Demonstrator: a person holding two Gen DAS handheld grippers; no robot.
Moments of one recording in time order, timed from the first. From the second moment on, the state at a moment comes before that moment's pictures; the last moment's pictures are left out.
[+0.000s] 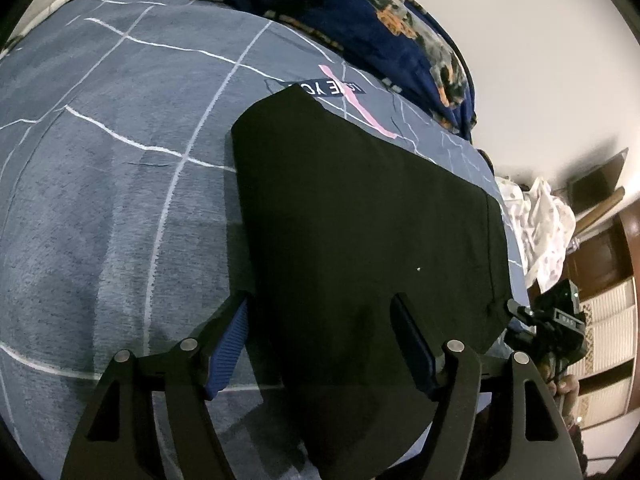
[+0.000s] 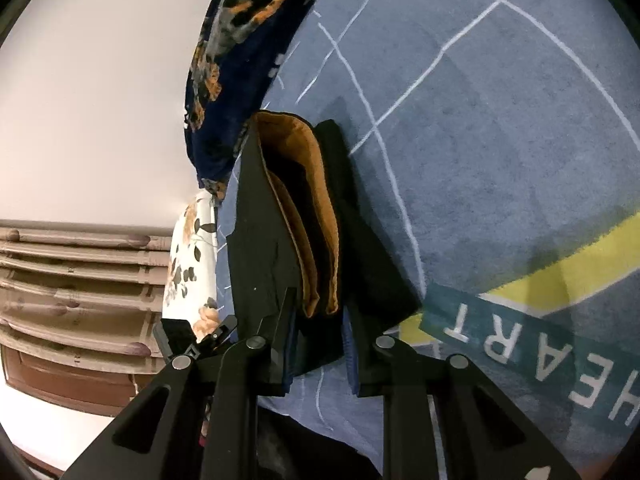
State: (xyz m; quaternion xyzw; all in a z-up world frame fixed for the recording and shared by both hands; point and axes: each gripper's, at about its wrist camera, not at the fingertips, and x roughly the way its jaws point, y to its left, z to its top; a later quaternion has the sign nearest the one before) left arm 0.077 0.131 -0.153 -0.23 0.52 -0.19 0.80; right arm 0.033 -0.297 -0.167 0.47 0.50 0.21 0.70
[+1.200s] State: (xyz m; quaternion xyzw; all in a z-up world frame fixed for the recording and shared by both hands) left arm 0.094 0.122 -0.167 -0.26 0.51 -0.34 0.74; right arm 0.120 -0.261 -0.169 0.33 0.56 0.33 0.69
